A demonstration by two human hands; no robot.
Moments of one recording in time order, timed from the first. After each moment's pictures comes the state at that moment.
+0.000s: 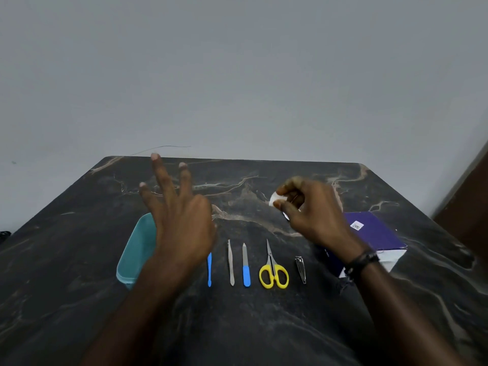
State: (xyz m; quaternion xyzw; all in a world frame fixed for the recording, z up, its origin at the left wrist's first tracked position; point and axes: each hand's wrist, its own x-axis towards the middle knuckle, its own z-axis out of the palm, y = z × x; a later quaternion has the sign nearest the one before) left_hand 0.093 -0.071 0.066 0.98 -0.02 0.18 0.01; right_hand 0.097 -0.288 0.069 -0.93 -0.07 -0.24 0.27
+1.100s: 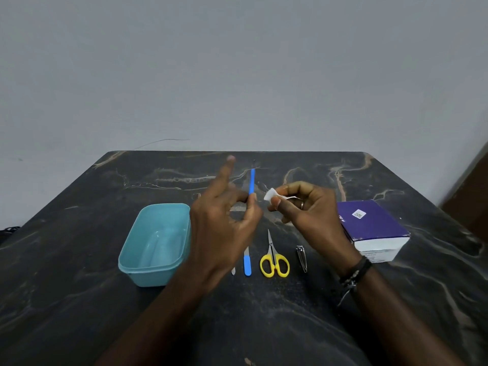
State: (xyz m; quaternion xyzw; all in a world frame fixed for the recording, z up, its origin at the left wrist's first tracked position) left_hand 0.080 -0.112 0.042 0.76 -0.23 0.42 0.44; right_hand 0.085 -0.280 0.037 -0.73 -0.08 -0.19 0.65
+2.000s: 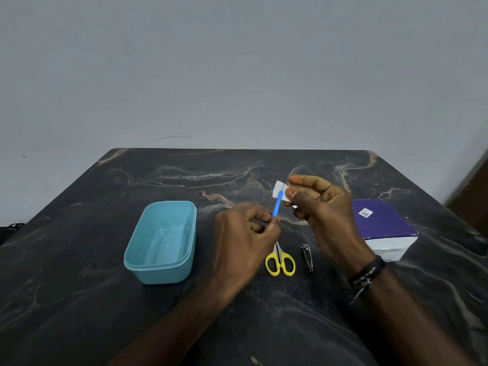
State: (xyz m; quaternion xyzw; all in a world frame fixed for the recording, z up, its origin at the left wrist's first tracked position) left_hand 0.074 -0.131 0.012 0.77 -0.16 0.18 0.60; right_hand 0.083 -0.284 0.039 -0.61 -0.06 -0.15 0.77
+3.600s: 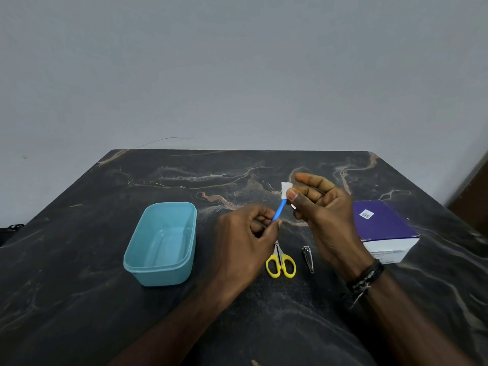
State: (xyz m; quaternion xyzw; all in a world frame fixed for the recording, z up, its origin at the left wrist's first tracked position) left_hand 0.081 -0.126 0.002 0.77 -0.20 0.18 0.58; right_hand 0.086 -0.283 0.034 -0.60 -0.07 -0.17 0.78
